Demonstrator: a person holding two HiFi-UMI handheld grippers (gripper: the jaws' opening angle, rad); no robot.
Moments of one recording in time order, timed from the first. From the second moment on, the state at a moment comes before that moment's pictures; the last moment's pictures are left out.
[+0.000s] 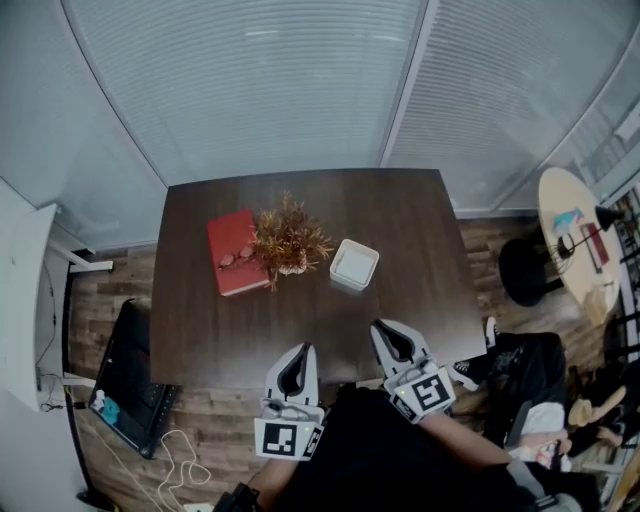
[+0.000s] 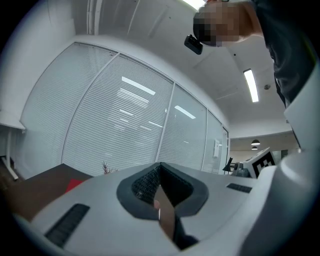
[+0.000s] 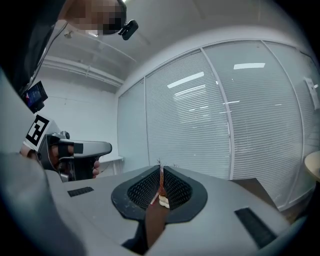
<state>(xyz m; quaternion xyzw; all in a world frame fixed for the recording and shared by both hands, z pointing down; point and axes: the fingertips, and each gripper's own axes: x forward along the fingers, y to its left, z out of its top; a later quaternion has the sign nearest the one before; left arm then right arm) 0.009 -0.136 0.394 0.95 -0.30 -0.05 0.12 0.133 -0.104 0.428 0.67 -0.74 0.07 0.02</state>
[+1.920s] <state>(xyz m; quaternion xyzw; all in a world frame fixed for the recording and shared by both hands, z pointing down) 0.044 -0.167 0.418 0.87 -0.48 0.00 0.10 0.273 -0.263 0.717 0.48 -0.79 0.22 0.32</state>
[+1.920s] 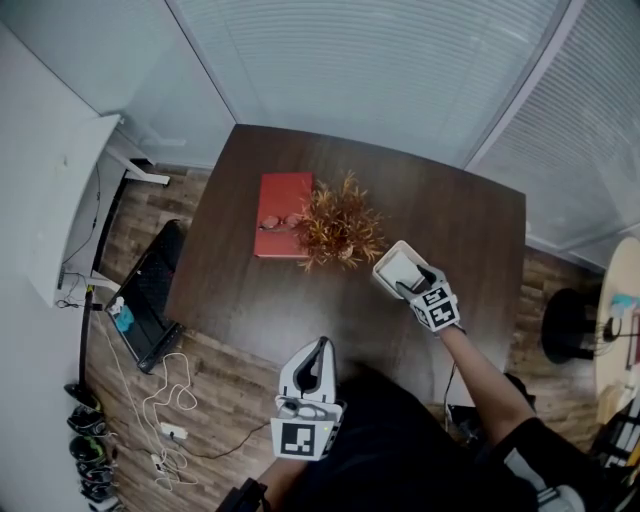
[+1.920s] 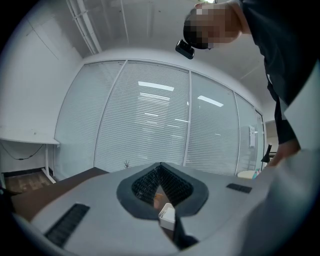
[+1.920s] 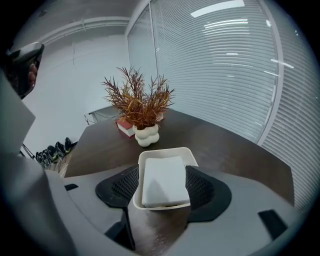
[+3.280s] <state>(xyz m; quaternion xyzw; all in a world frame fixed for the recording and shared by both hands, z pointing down) 0.011 -0.164 0.421 0.86 -0.49 0.01 0.12 0.273 -0.281 0.767 0.41 -0.75 0.26 0.45</state>
